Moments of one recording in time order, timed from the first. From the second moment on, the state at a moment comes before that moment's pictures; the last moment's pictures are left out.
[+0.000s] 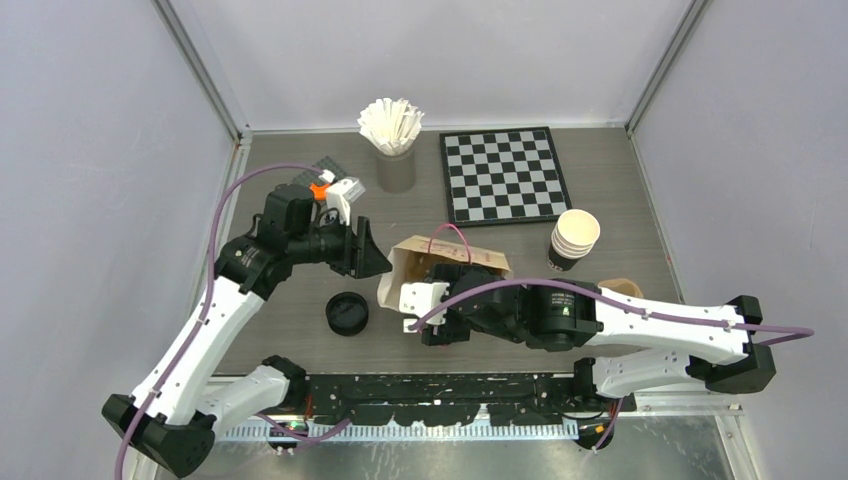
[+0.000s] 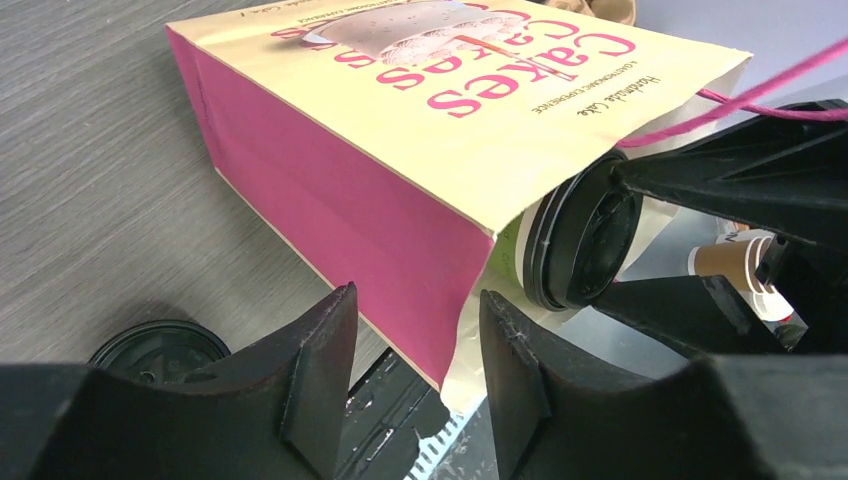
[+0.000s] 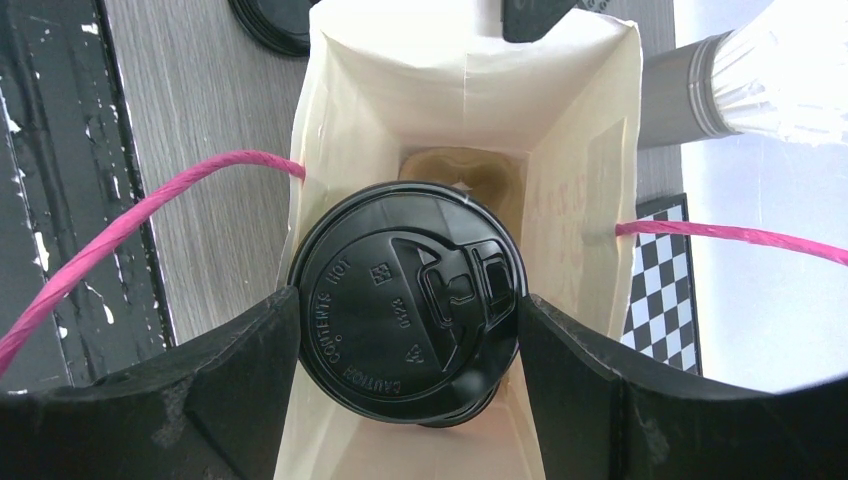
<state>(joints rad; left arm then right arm) -0.46 0.97 1.13 -0.78 0.56 -0.29 1.41 1.15 1.22 -0.71 0.36 -0.41</state>
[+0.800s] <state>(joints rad) -0.46 0.94 1.05 -0.68 0.66 -0.35 1.40 1.17 1.20 -0.60 0.39 -0.54</state>
